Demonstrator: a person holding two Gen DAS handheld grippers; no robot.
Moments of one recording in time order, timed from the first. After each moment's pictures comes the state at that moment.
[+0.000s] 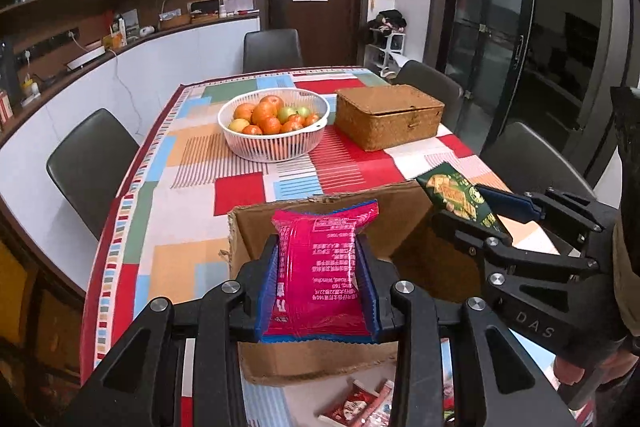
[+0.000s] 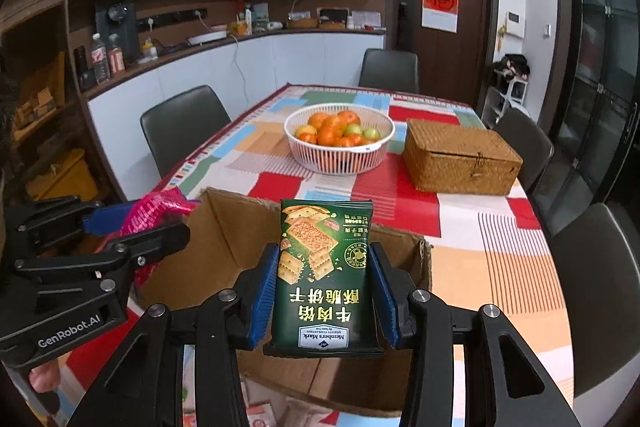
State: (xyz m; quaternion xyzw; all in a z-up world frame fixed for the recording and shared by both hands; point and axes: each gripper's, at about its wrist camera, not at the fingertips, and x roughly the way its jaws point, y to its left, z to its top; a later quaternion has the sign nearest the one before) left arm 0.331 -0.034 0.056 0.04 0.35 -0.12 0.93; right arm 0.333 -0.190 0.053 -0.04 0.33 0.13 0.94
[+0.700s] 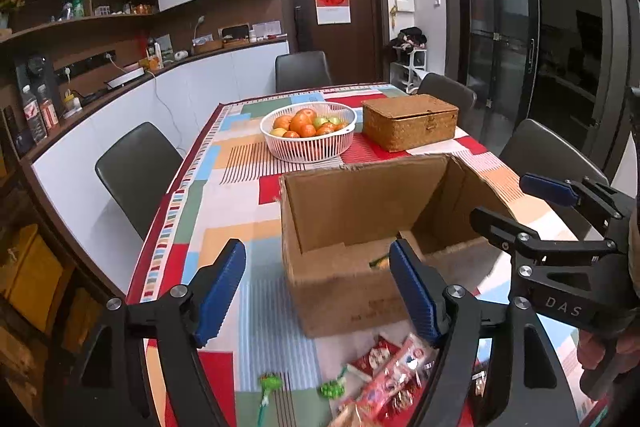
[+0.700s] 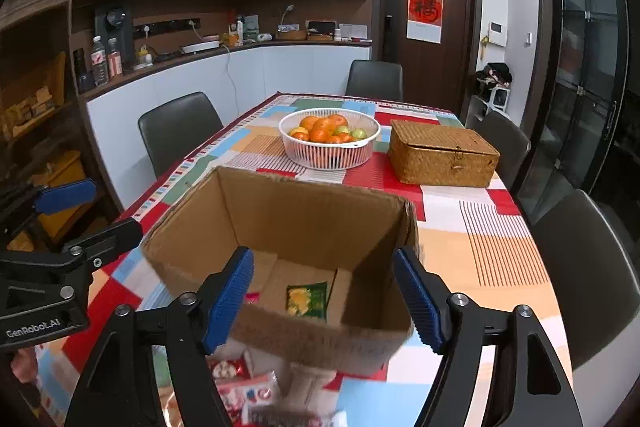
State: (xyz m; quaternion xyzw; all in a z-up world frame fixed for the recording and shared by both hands) left arm 0.230 -0.010 0.061 0.07 0.30 -0.07 0.95; right arm 0.261 -0.191 0.051 -0.04 0.29 0.10 0.95
